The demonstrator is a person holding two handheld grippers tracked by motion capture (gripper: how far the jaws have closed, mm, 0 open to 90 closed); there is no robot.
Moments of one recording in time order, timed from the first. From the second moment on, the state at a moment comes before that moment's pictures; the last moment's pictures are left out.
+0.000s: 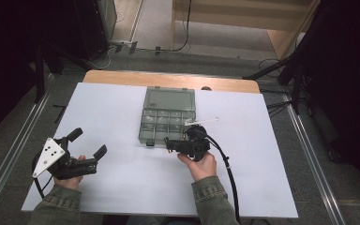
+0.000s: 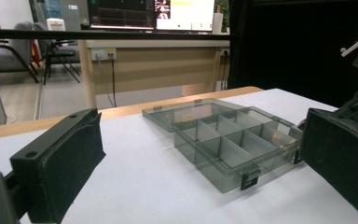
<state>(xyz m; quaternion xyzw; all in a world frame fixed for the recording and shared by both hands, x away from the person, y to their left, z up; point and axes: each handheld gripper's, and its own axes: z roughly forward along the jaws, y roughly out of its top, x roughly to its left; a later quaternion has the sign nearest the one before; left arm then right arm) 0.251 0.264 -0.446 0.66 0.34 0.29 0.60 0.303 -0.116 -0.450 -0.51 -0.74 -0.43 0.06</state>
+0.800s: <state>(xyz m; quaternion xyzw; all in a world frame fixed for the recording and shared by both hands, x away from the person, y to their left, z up) 0.252 0.264 -0.446 0.66 0.34 0.29 0.60 0.325 -0.163 -0.462 -0.61 -0.67 -0.43 0.02</state>
